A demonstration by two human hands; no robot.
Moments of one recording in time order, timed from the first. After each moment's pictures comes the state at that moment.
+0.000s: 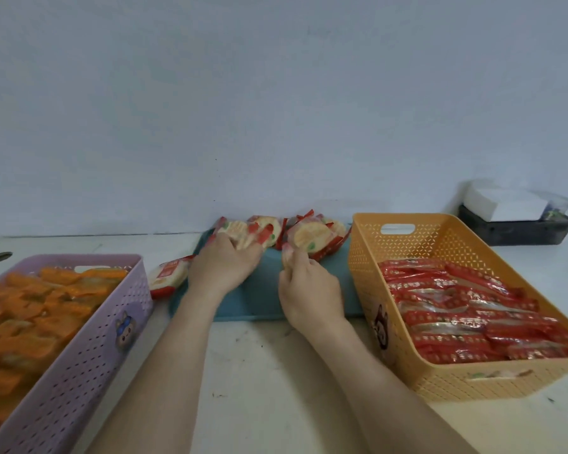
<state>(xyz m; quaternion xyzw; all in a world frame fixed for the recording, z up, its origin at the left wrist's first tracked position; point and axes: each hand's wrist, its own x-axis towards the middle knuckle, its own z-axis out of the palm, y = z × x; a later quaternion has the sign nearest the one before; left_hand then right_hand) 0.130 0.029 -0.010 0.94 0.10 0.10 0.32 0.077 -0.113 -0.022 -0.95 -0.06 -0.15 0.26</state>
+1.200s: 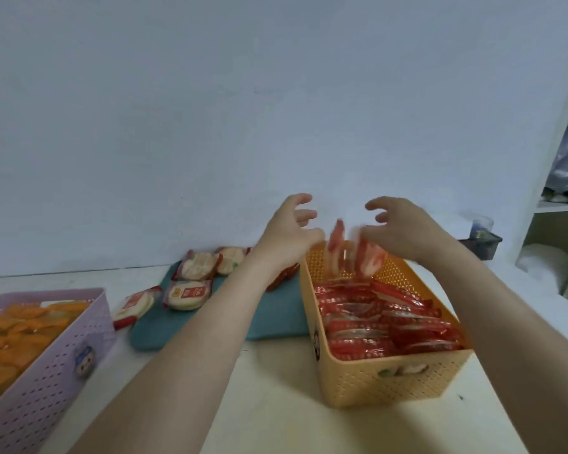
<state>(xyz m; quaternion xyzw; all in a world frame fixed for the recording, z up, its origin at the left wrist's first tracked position) 0.099 -0.123 0.077 0.80 -0.18 0.04 0.57 0.055 -0.303 0.102 -0.93 0.03 -0.14 0.34</state>
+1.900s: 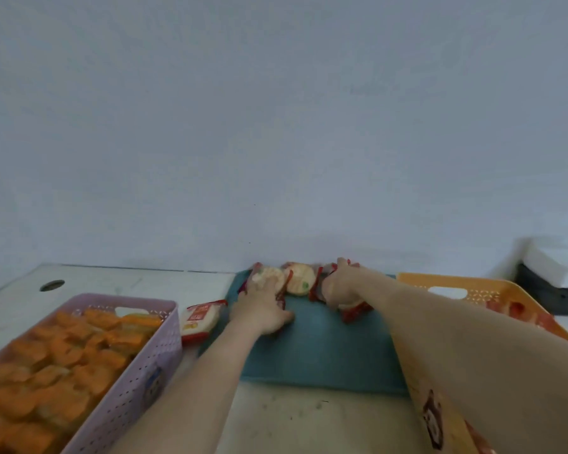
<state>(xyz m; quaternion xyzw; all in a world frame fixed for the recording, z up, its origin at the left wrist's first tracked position) 0.195 0.043 -0.040 0.98 0.04 -0.01 0.18 0.217 -0.132 0.026 -0.98 -0.05 0.18 0.10</state>
